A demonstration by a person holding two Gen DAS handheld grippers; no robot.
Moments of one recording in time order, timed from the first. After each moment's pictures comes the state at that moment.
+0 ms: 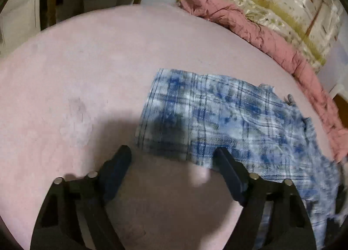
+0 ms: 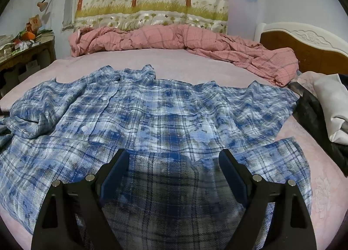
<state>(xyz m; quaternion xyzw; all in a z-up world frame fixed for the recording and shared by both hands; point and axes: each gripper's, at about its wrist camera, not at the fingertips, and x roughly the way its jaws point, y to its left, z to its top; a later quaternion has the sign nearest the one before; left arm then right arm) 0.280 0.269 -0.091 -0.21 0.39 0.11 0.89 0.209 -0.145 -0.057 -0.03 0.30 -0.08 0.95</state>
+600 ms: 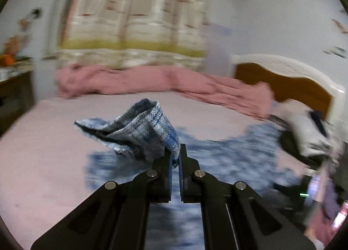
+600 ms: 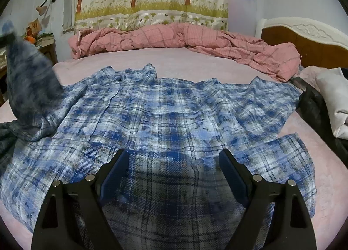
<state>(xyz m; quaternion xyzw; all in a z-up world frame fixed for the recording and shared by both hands) 0.221 0.032 0.069 -0.03 0.20 -0.22 0.95 0.209 -0.156 -0.057 -0.01 0.30 -0.06 0.95</state>
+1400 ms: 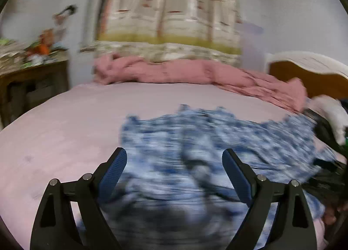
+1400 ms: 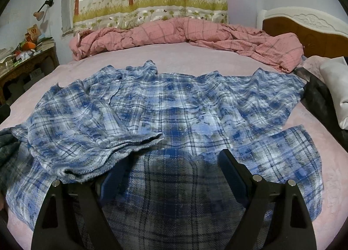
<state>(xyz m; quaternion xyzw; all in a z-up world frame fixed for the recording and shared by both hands) 0.195 0.086 -0.027 -0.04 0.19 -0.04 0.98 0.212 -0.167 -0.060 0.02 0.32 -0.05 0.95</state>
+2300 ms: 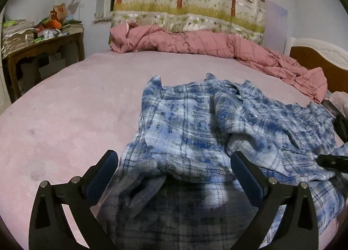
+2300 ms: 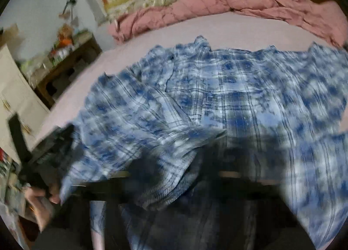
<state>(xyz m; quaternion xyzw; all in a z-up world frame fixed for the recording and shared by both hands) 0.220 0.097 -0.061 -0.05 0.28 0.00 0.96 0.246 -0.151 -0.049 0.09 0.42 0.13 0.90</state>
